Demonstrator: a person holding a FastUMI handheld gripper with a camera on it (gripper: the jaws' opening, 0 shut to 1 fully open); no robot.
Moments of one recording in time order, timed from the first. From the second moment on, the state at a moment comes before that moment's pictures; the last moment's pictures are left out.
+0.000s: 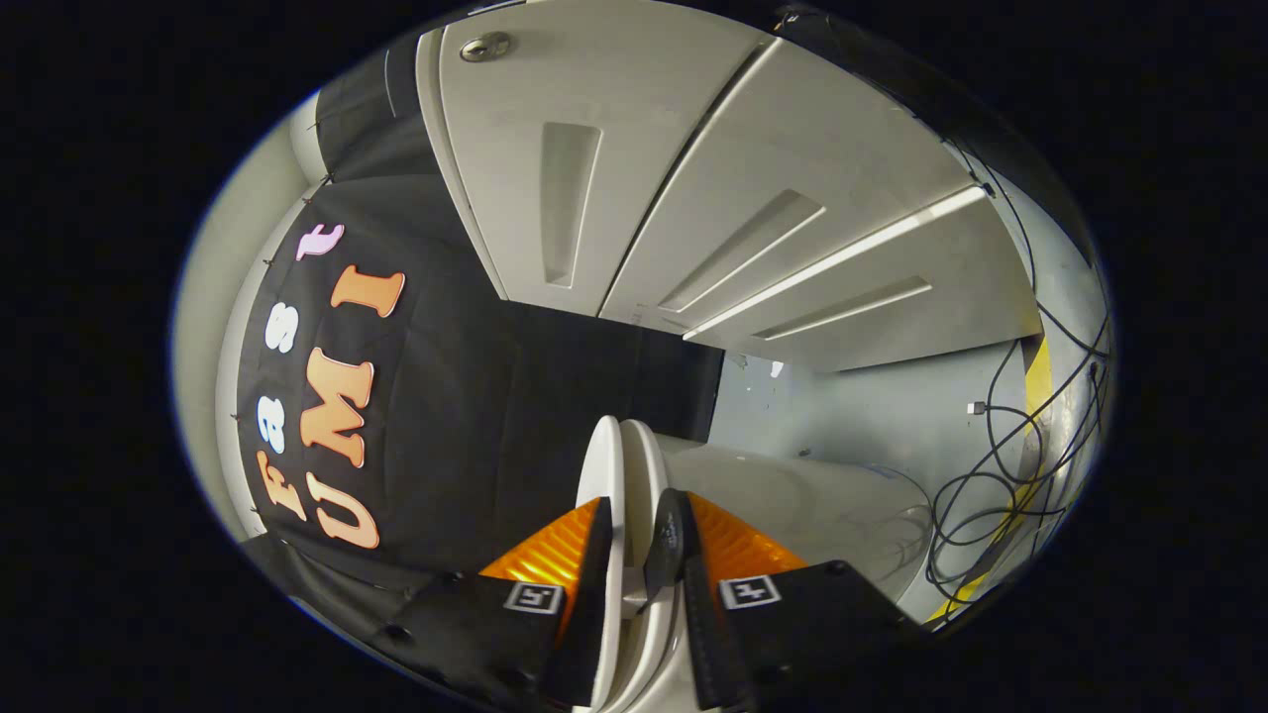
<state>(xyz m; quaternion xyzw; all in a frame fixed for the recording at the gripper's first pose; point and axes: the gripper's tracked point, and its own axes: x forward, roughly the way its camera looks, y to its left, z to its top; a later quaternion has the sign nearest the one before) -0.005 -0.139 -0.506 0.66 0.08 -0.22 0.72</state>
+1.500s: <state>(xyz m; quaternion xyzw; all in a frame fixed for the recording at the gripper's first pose) 0.079 -0.084 -0.234 0.42 0.01 -0.20 0.89</state>
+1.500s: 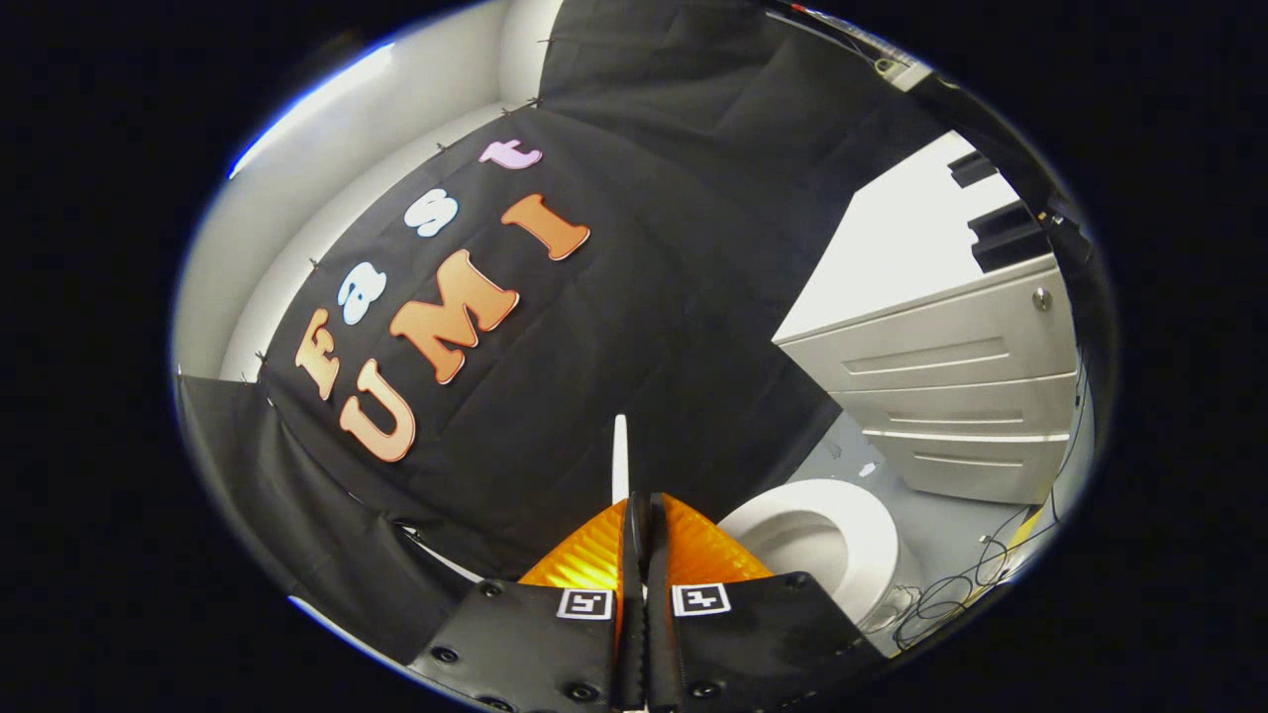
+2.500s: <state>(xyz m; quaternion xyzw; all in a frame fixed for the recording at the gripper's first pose) 0.116 0.000 -0.159 0.30 0.03 -0.15 0.94</state>
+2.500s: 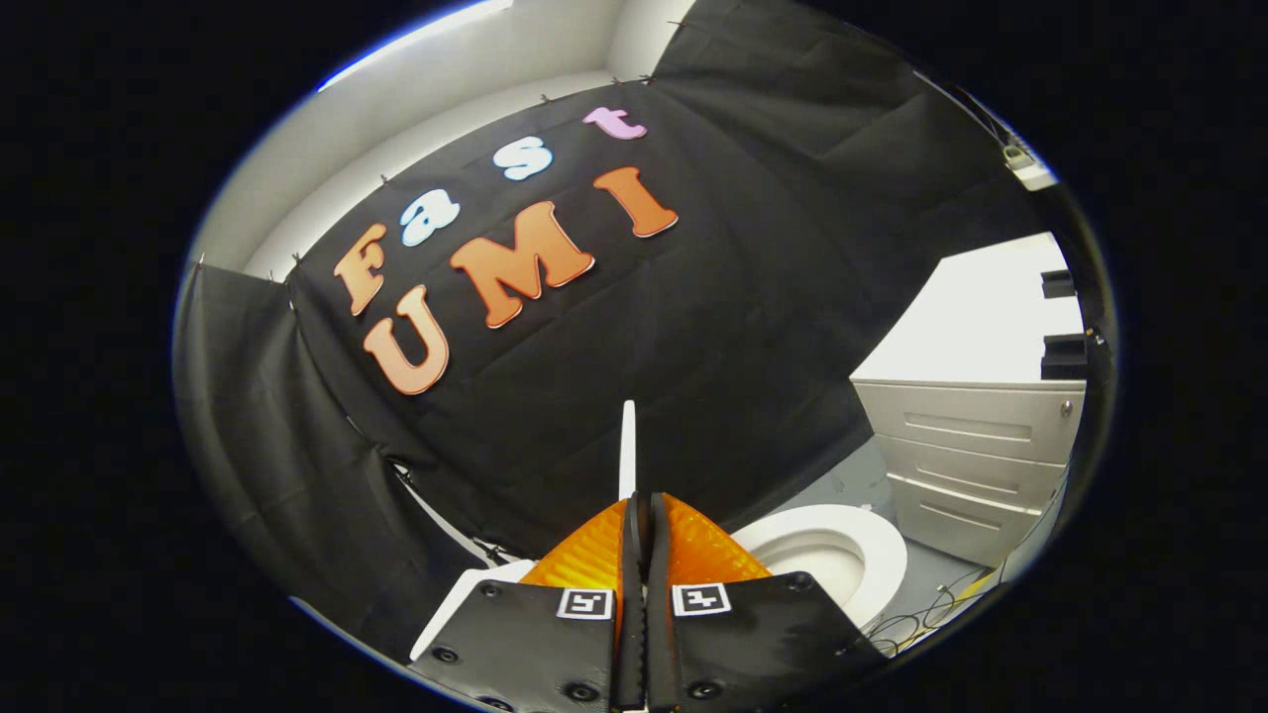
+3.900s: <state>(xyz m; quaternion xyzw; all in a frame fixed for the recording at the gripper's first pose) 0.155 0.171 -0.088 0.14 0.07 -0.08 0.98</state>
